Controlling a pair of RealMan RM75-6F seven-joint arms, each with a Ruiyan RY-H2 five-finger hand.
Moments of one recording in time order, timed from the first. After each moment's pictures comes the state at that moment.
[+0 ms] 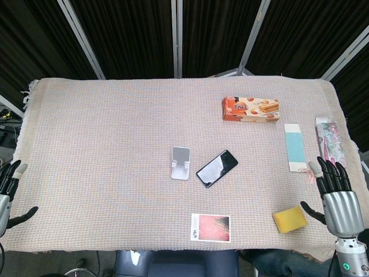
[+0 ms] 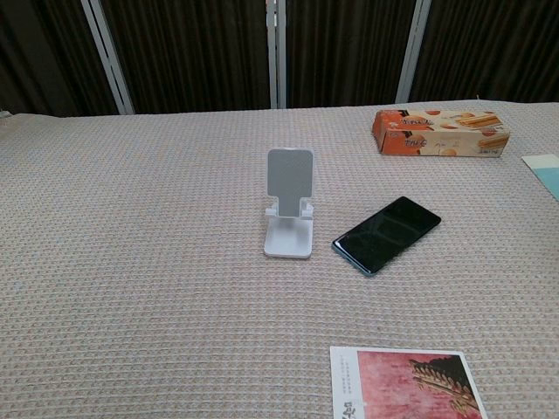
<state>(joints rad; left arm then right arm) -0.02 -1.07 -0.01 -1.69 1.63 1.62 0.08 0.06 -1.18 0.08 -1.60 -1.67 1.66 -0.12</state>
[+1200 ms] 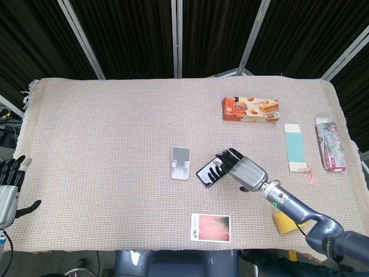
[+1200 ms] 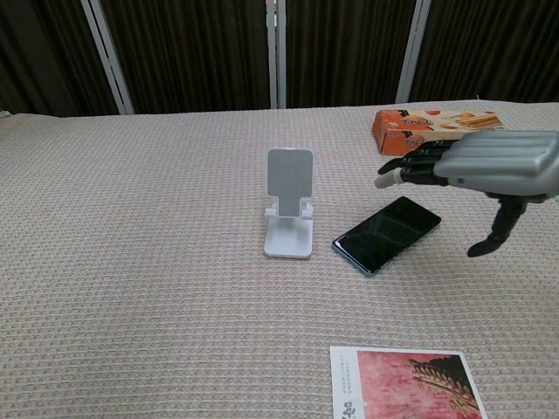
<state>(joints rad) -0.07 -1.14 -0.06 -1.65 1.49 1.50 0.16 0.71 -1.35 0.08 -1.30 -1.80 0.85 0.01</state>
